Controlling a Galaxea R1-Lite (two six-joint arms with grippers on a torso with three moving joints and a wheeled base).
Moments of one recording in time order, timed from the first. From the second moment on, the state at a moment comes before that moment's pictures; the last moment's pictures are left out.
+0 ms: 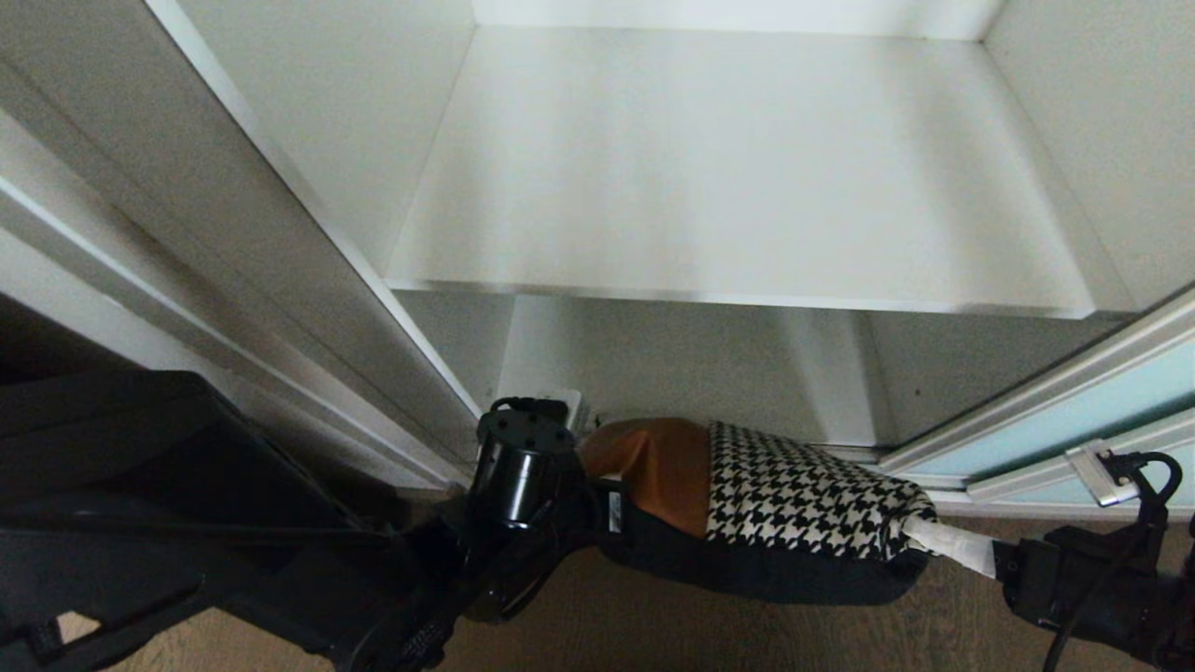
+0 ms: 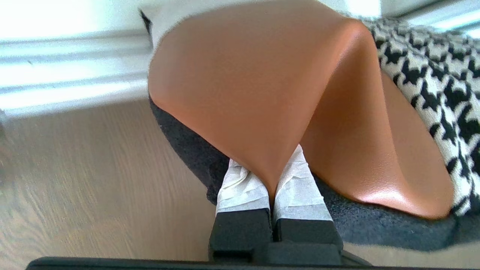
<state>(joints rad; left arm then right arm) -0.73 2.02 -0.77 -0.90 0.19 -0.29 -0.03 1.71 -0.03 -1.40 0.77 0.42</state>
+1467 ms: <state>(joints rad) -0.72 2.07 -0.81 -0.89 0.26 -0.28 -0.04 1.75 -0.03 -1.40 0.79 0.42</state>
